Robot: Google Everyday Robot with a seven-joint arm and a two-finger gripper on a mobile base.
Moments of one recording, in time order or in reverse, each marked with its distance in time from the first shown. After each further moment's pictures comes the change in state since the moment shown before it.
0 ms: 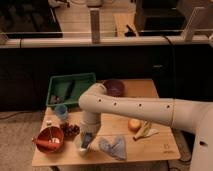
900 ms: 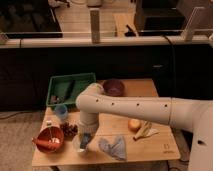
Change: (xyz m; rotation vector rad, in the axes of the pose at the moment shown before) arm -0.006 -0.011 -0.003 -0.011 0.005 -0.033
